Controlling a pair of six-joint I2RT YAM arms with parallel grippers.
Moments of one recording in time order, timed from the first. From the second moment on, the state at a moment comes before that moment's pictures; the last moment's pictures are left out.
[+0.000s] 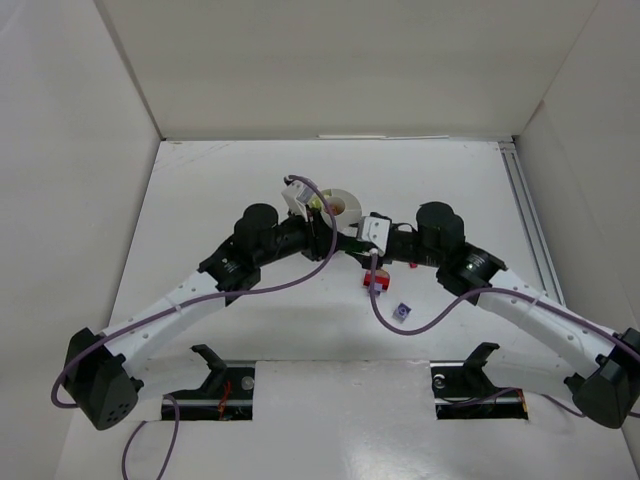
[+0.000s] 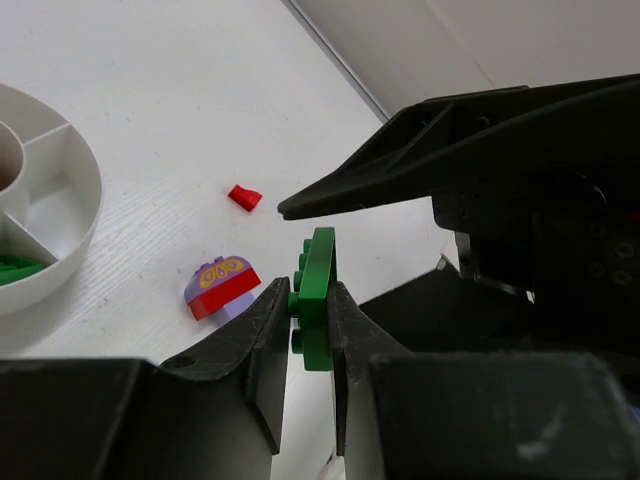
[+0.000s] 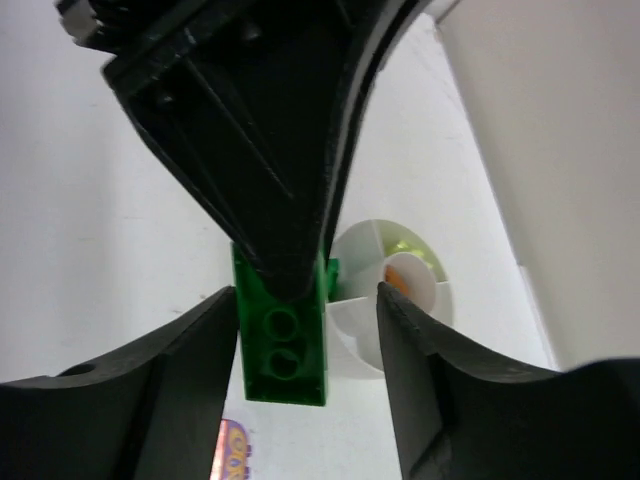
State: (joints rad) left arm -0.73 1.09 0.82 0.09 0.33 -0.54; right arm 0.74 1.07 0.90 -0.08 -0.47 -0.65
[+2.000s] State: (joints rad) left arm -0.65 1.63 1.41 -0.58 -0.31 -0.58; right arm 0.40 1.03 0.85 -0.32 -0.02 -0.40
